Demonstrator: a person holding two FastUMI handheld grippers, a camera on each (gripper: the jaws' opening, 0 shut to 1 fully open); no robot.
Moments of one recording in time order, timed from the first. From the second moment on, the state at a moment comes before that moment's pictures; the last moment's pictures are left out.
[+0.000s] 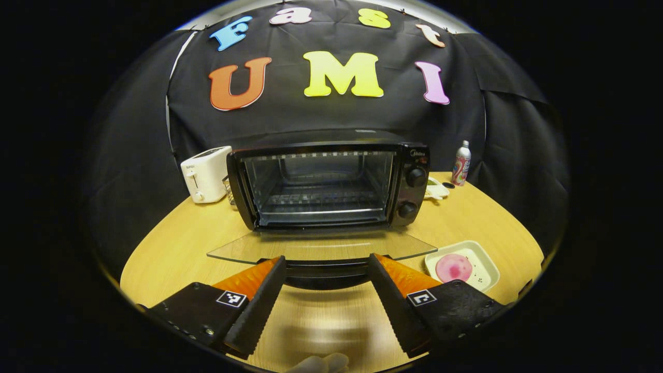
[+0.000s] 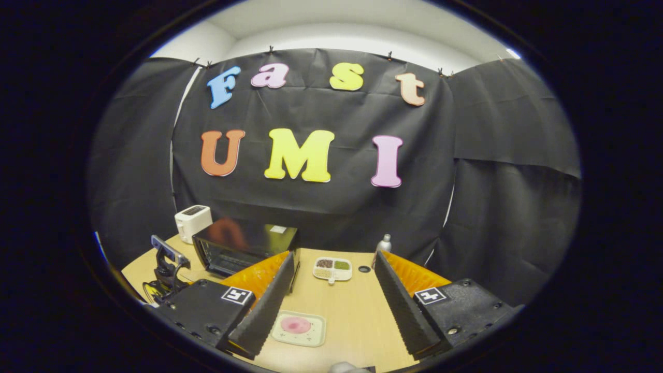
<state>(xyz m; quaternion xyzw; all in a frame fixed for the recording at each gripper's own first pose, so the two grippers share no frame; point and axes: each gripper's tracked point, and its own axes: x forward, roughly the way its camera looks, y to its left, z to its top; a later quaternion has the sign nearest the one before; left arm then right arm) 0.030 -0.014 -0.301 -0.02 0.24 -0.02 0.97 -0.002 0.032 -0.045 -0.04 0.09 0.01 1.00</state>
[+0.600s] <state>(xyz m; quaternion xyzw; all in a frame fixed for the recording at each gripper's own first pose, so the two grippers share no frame) 0.009 -0.018 -0.362 -0.04 0.33 -0.01 0.94 0.000 0.027 -0.095 -0.03 0.15 0.01 0.99</state>
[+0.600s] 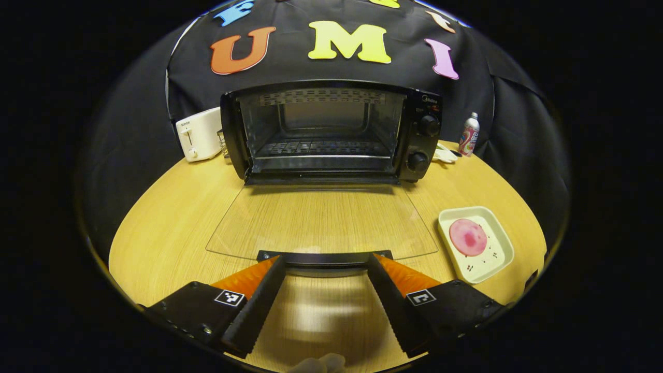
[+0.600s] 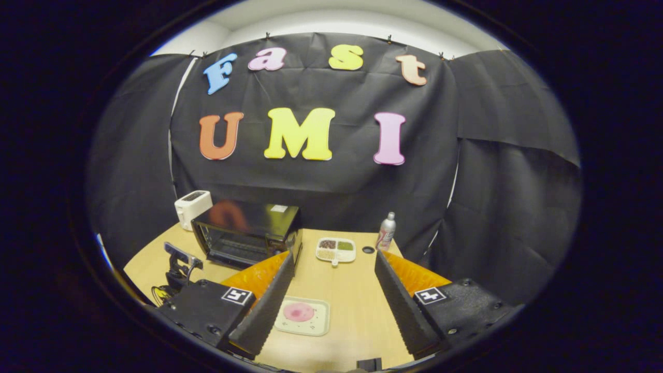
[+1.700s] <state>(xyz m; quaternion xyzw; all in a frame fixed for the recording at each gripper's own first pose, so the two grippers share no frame) -0.037 0.040 -0.131 -0.05 0.13 0.04 0.99 0.062 0.025 -0.373 0.03 0.44 0.06 0.89</state>
